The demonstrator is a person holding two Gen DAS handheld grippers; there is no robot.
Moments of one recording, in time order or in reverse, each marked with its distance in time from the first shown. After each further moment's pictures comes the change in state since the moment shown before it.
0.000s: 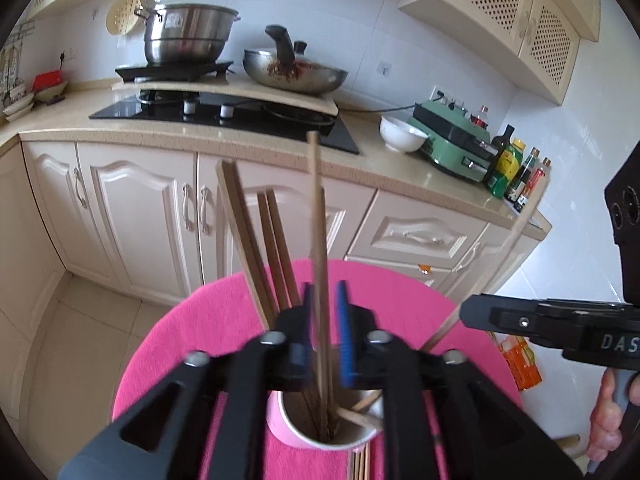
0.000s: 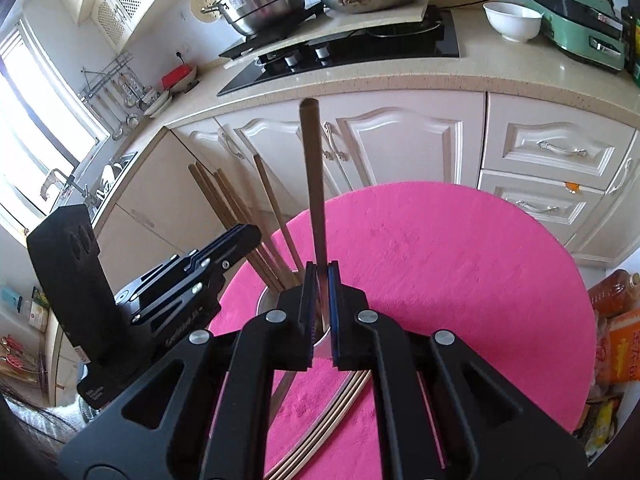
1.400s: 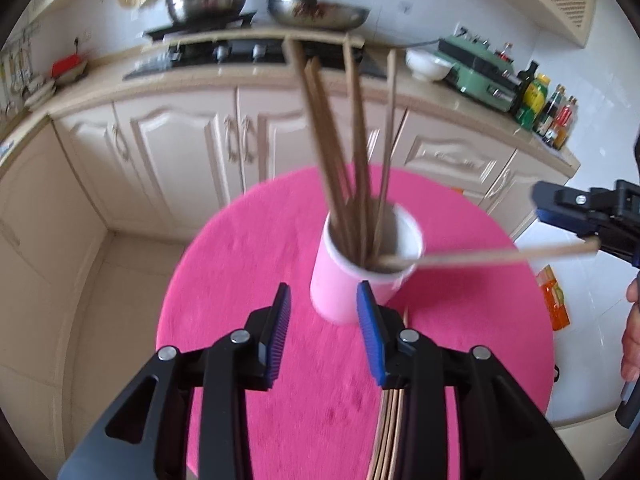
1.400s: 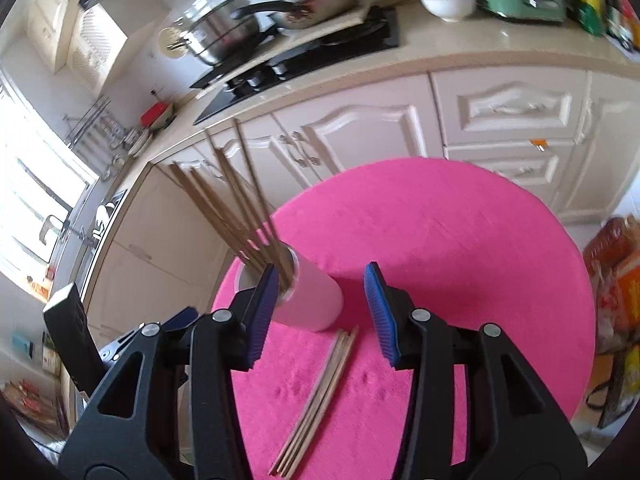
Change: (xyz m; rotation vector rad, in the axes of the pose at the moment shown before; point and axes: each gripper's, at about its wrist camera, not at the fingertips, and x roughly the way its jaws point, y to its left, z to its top) left arm -0.046 0.005 -0.070 0.030 0.240 0.159; right arm -0.041 -0.044 -0.050 0.180 -0.074 -0.034
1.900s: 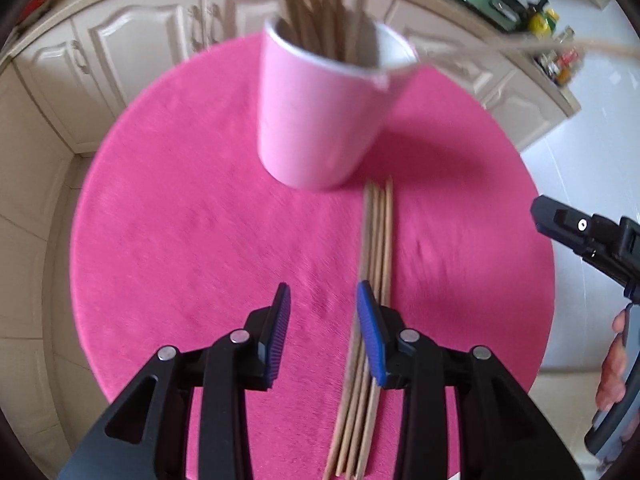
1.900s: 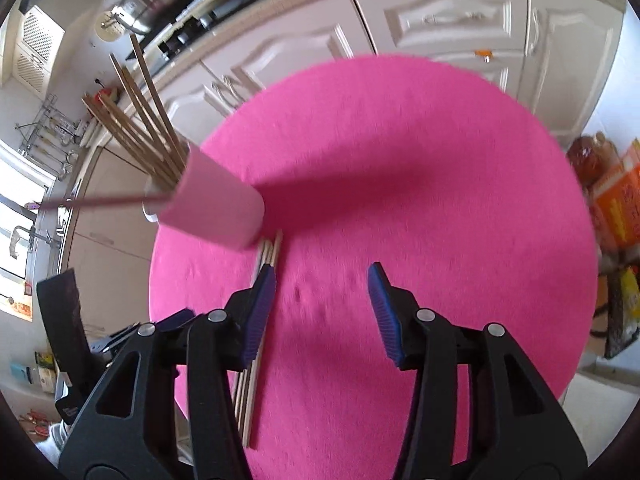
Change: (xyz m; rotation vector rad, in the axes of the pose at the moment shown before) left arm 0.070 -0.020 -0.068 0.009 0.338 -0.101; right arm 0.030 -0.054 -0.087 0.132 0.153 -0.125
